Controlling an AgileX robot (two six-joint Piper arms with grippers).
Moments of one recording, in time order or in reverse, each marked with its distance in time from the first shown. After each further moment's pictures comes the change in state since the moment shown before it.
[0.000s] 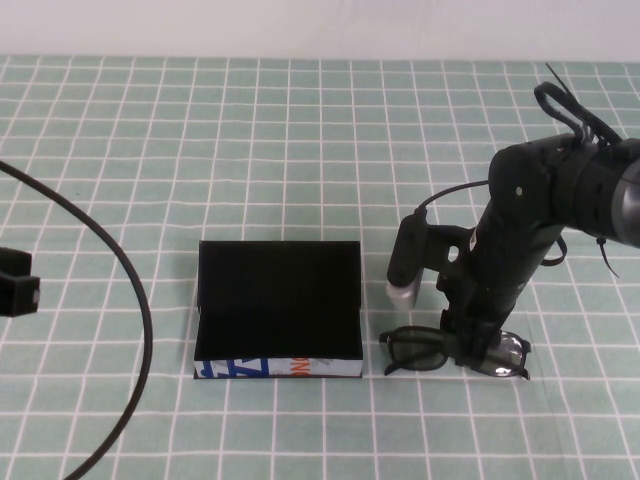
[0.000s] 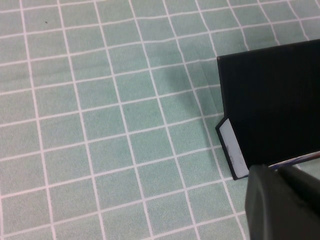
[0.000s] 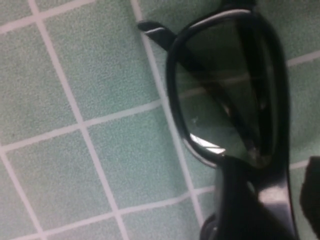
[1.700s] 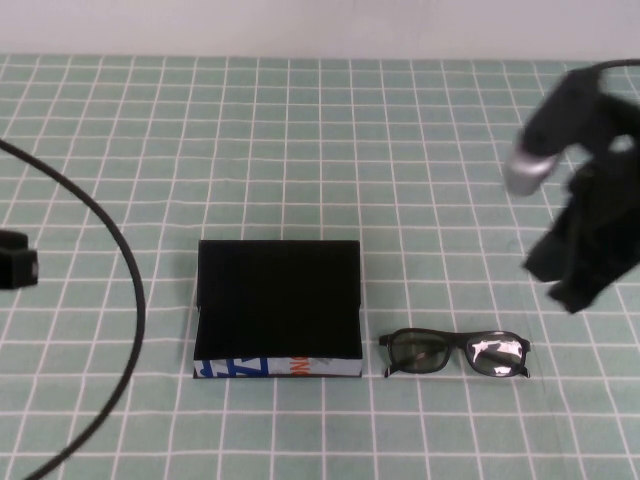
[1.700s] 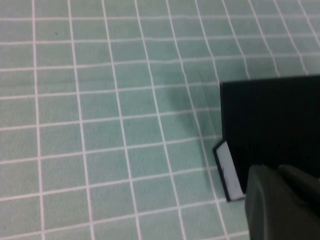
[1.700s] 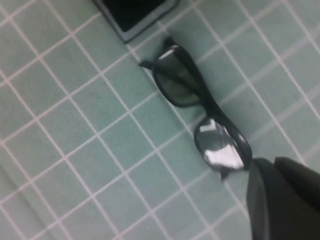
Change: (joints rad) right arm -0.103 -0.511 0.021 0.091 0.218 0.251; left arm 0.000 0.000 0.000 0.002 -0.053 -0.095
